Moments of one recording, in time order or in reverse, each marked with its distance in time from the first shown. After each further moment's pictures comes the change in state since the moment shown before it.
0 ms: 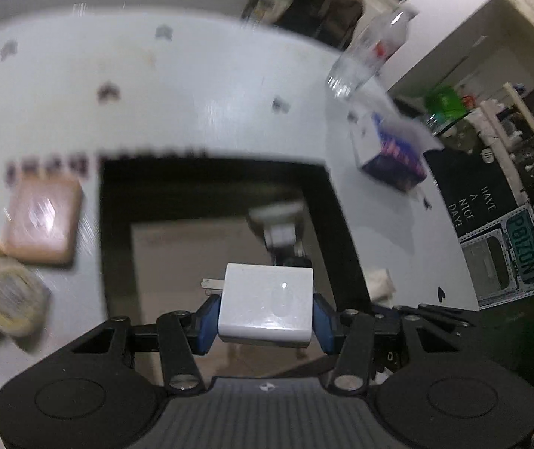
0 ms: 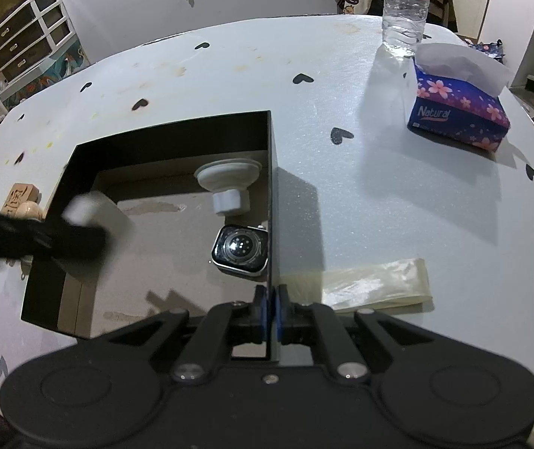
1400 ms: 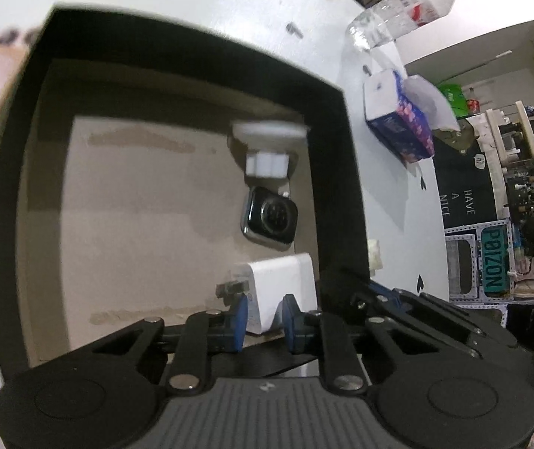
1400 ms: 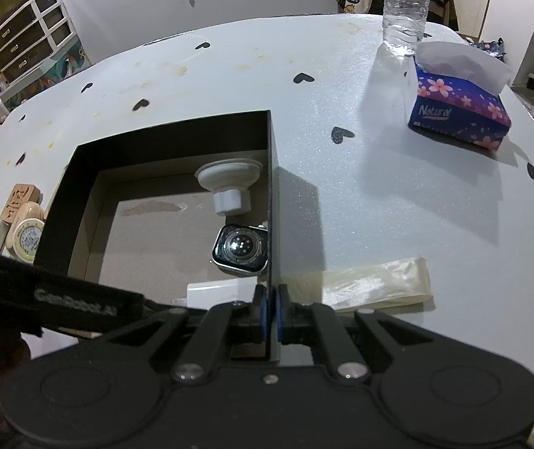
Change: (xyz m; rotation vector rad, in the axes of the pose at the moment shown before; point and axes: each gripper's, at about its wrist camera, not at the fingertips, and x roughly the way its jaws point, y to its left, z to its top) left arm 0.056 0.003 -0.014 -0.156 0.129 -0.124; right arm 0.000 -0.001 -0.001 0.005 0.000 0.007
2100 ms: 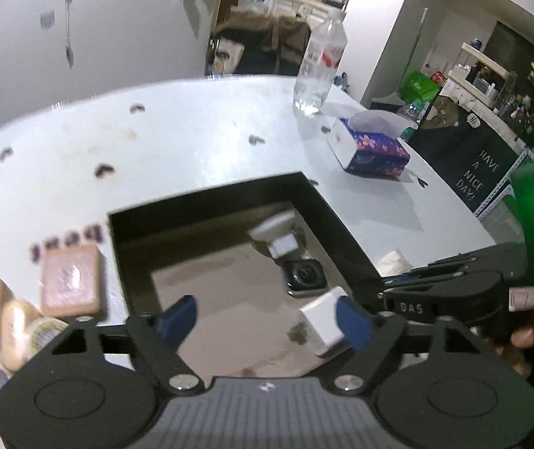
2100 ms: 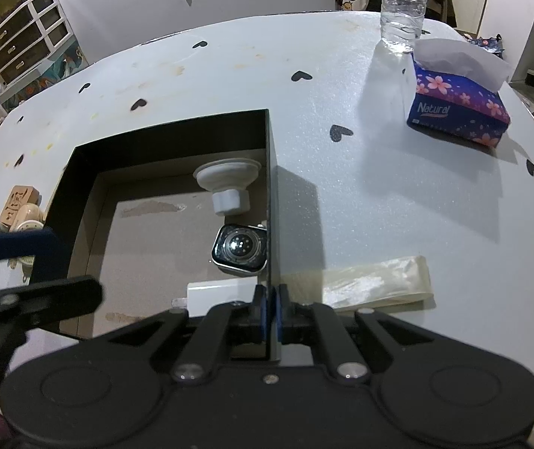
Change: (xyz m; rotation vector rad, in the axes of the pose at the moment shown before) left arm -0.079 -0.030 -0.041 0.504 -0.331 0.248; right arm 0.000 -0.001 0.000 0.006 0.006 -0.001
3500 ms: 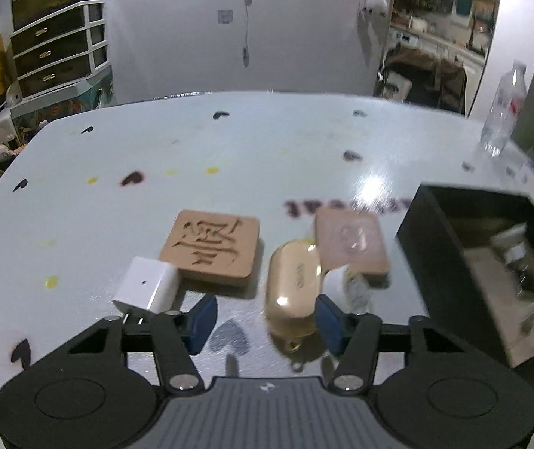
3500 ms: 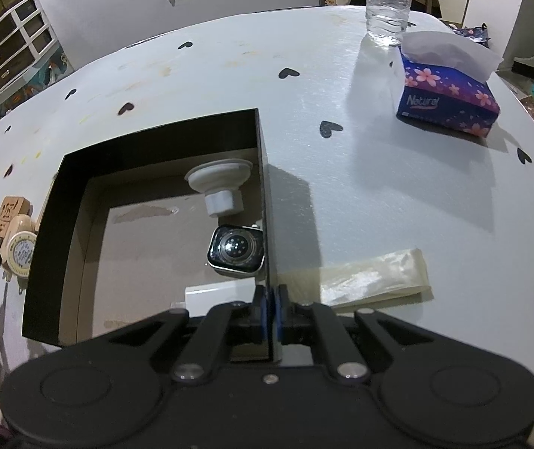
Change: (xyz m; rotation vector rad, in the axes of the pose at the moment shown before) left arm -0.035 0.159 -0.073 -0.211 -0.087 0.395; right arm 0.001 0.002 0.004 0.049 0.014 -0.030
